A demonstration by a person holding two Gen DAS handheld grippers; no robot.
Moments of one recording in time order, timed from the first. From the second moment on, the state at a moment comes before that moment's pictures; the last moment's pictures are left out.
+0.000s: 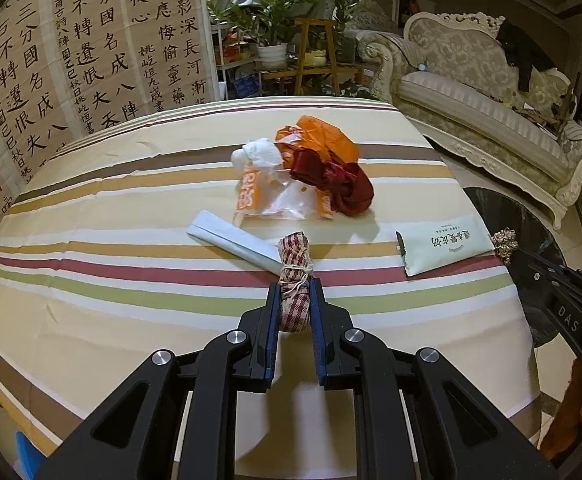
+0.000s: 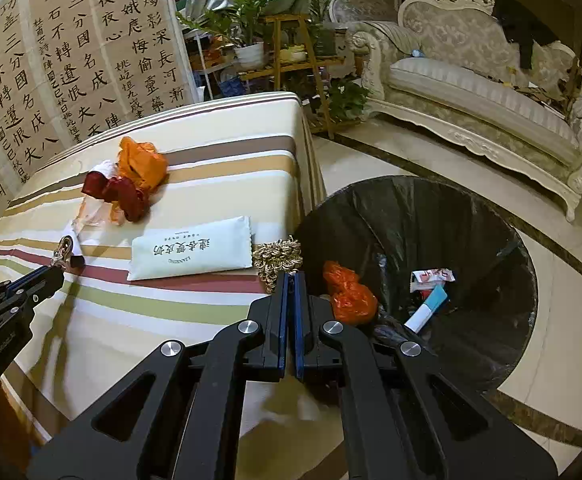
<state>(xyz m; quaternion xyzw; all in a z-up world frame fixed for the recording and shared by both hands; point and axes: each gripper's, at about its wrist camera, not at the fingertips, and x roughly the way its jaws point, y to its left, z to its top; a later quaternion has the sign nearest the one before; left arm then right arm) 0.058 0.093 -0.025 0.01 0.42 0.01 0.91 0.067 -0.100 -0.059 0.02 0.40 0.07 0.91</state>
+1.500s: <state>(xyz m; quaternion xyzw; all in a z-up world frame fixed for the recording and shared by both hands) 0.085 0.025 -0.019 0.05 0.41 -0.04 0.91 0.096 -0.189 -0.085 0.06 0.41 -0.02 0.91</state>
